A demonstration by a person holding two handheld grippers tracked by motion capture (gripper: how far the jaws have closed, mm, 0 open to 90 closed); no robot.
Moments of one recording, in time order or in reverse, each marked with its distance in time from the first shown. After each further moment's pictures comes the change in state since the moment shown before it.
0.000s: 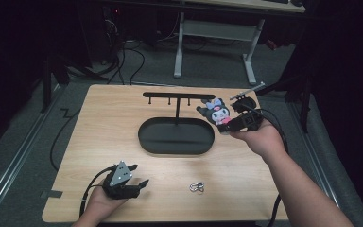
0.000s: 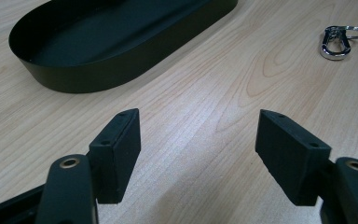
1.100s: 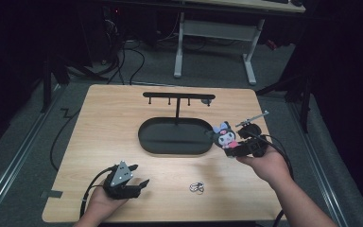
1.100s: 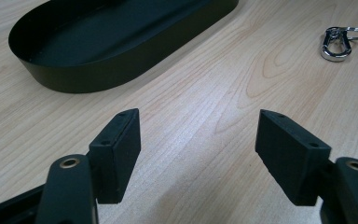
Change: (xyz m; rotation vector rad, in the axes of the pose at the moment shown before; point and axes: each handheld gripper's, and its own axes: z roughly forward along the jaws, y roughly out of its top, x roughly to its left) left arm -0.002 0.001 0.001 0.001 0.007 -0.006; right arm -0.007 -0.069 0.027 0.050 -0.007 0.009
